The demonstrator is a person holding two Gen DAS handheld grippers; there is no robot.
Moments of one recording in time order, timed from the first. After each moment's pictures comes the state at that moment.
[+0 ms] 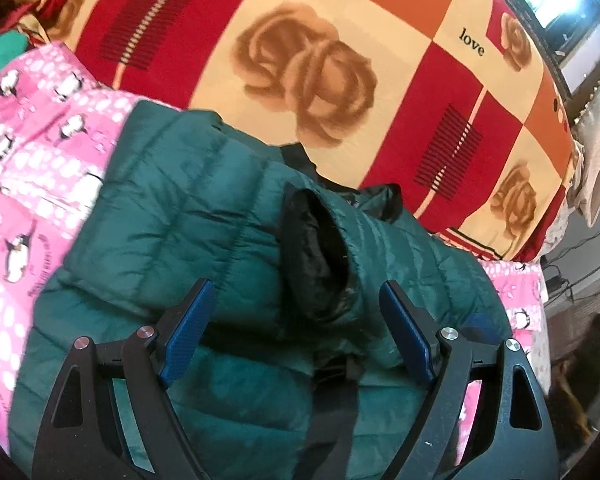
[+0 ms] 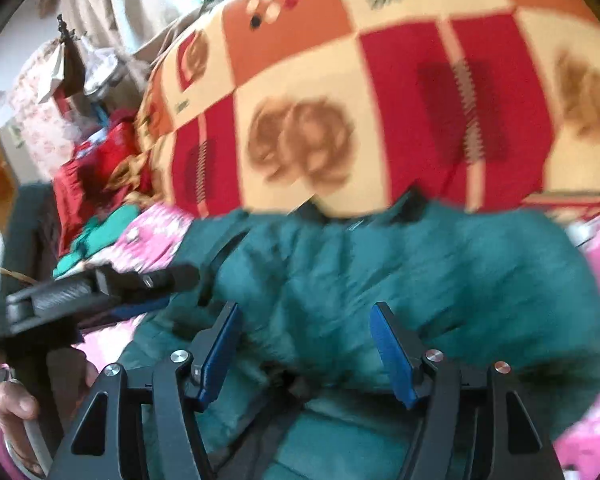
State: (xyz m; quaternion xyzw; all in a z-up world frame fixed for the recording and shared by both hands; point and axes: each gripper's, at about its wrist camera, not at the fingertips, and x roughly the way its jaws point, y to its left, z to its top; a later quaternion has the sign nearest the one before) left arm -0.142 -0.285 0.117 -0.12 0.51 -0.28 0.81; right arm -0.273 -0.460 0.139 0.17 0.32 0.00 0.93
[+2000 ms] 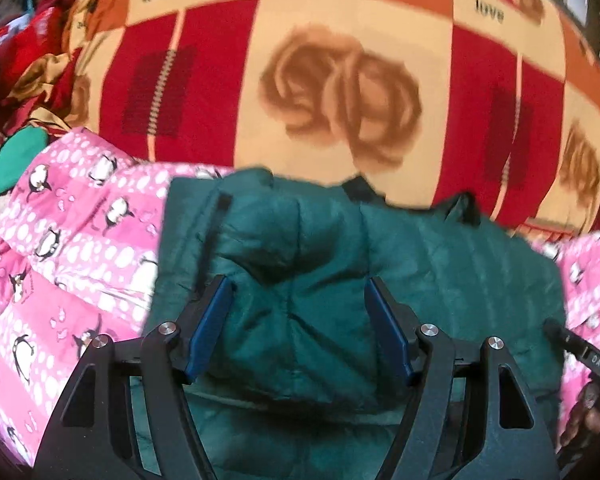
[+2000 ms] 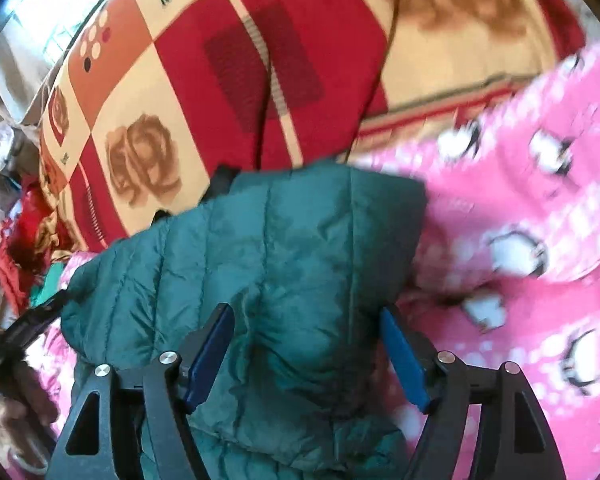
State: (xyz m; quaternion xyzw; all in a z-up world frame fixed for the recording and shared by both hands) left arm -0.110 -0.299 0.112 0.05 0.45 -0.20 0.87; right arm -0.293 -0.604 0.068 0.30 0.39 -0.10 0.87
